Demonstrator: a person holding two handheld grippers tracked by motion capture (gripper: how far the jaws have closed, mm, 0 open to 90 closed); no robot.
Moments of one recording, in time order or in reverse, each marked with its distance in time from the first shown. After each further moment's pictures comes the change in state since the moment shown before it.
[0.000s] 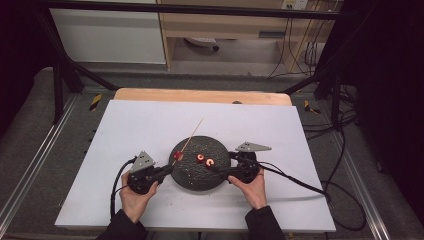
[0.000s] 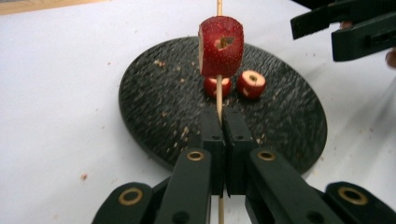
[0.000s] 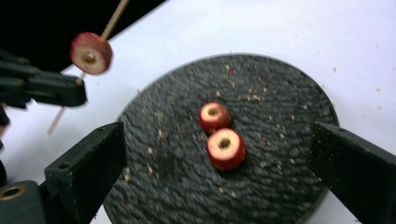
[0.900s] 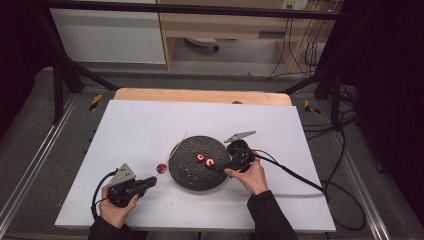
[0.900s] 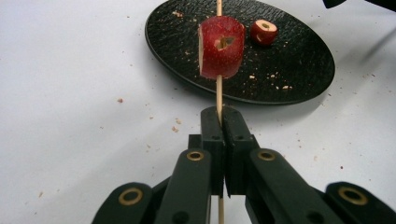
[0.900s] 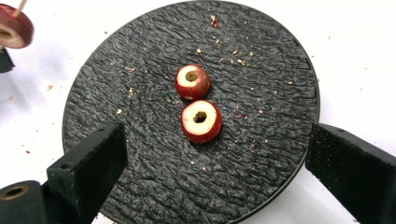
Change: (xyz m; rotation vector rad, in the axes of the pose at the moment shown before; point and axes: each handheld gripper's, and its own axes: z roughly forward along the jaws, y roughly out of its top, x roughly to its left) left arm 0.021 -0.040 -0.033 0.037 -0.019 -0.002; right arm 0.001 0.034 0.017 0.311 -0.087 -0.092
